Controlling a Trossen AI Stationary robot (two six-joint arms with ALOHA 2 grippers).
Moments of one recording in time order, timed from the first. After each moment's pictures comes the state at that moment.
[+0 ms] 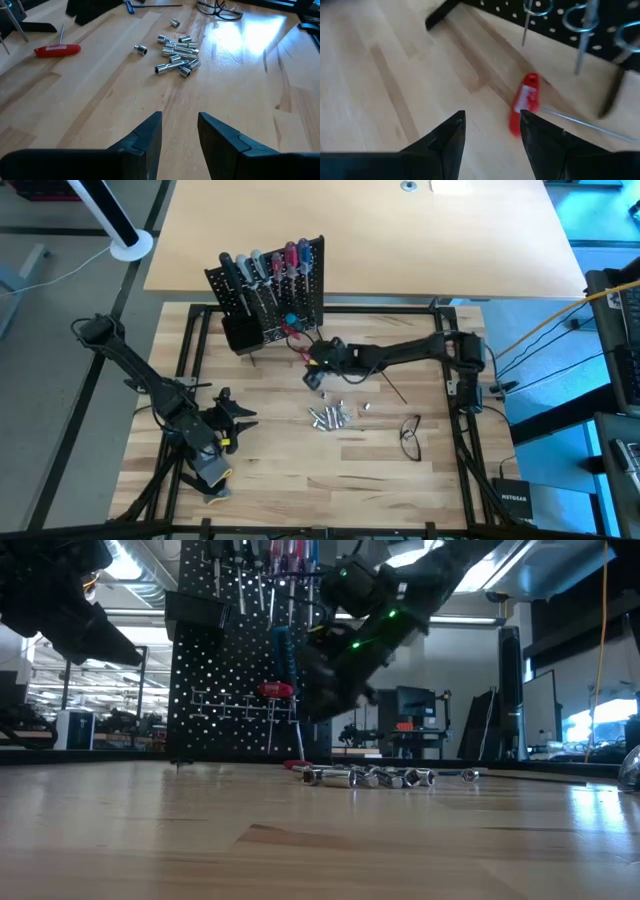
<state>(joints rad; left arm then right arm) -0.73 0.99 0.38 -0.11 -0.83 -0.71 -0.15 1.95 1.24 -0.02 0.24 0.37</state>
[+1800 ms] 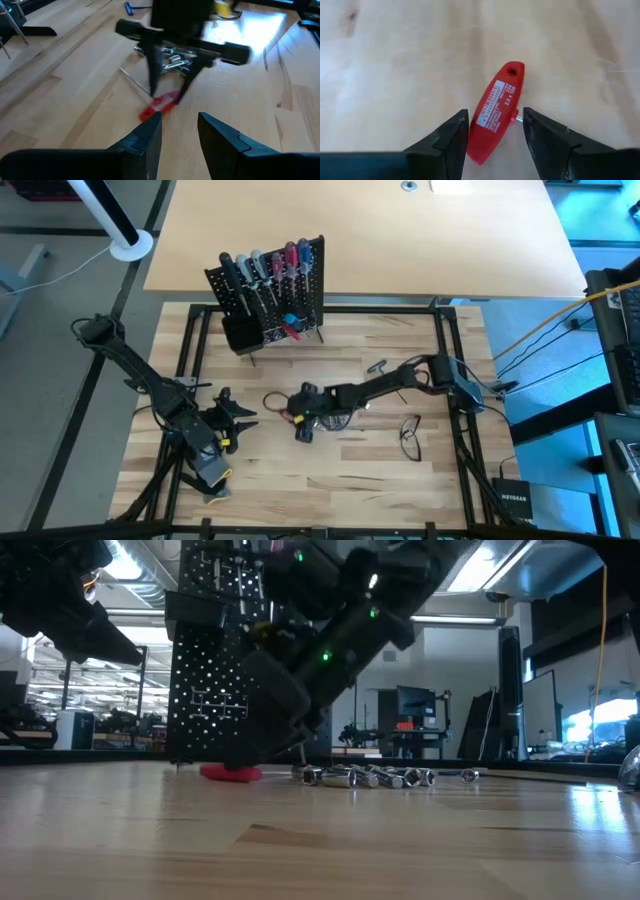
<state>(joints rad) -0.73 0.99 0.38 -0.11 -0.83 -0.68 0.11 2.19 1.44 -0.05 0.06 0.17</state>
